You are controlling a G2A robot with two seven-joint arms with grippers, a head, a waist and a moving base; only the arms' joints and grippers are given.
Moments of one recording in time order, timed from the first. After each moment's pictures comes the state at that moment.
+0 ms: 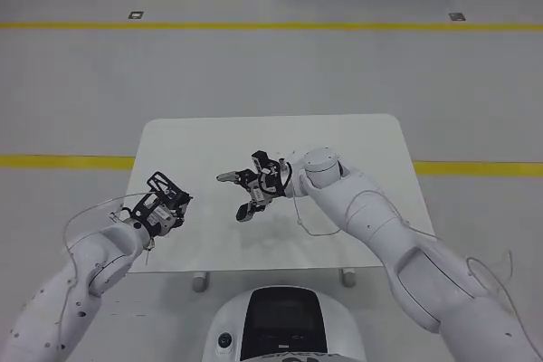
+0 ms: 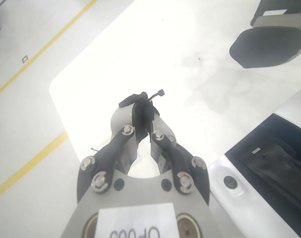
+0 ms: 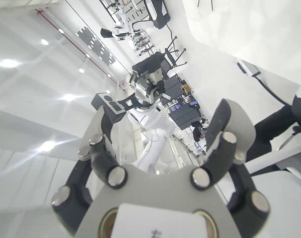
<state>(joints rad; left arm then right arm) 1.68 -0.82 -1.46 -1.90 1.18 -0.34 -0.43 -0.64 -1.56 0.62 -0.67 0.66 0.32 1.09</state>
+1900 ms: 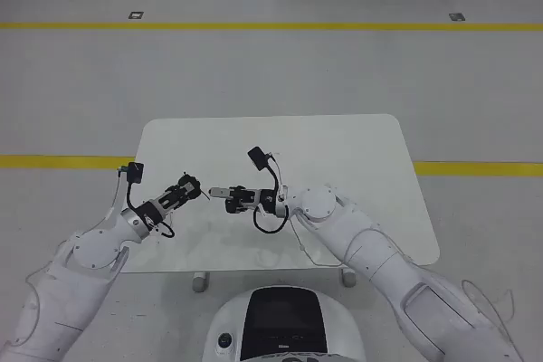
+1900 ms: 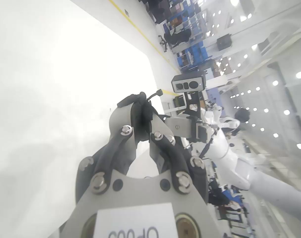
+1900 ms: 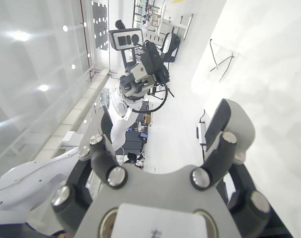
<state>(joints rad) 1.51 -0.86 -1.35 -1.59 -0.20 -0.30 -0.49 -0.88 -1.50 0.69 -0.97 0.24 -0.34 0.73</state>
